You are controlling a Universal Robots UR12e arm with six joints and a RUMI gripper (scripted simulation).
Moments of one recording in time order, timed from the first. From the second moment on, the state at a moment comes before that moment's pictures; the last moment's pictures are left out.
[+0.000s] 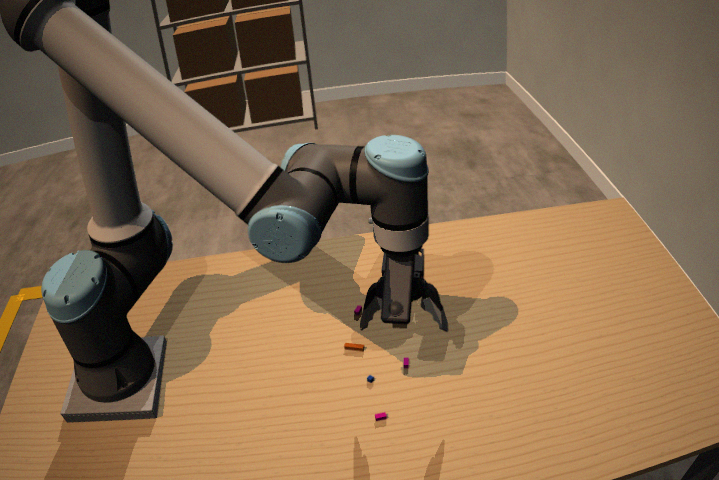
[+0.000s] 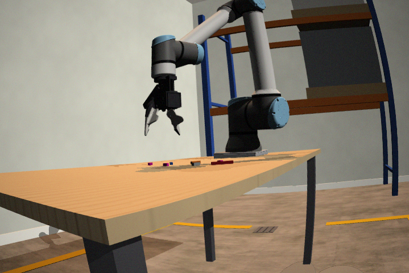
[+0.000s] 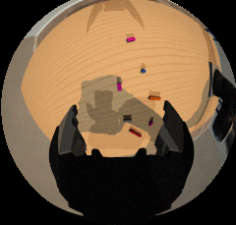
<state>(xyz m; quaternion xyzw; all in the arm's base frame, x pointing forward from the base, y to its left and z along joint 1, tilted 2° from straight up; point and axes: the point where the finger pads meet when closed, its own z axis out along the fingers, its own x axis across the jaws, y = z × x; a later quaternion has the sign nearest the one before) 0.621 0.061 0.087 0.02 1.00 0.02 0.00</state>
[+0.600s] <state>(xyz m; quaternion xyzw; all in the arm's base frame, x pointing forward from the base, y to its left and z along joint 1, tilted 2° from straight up) 0.608 0.011 0.077 0.25 0.97 0.02 0.00</state>
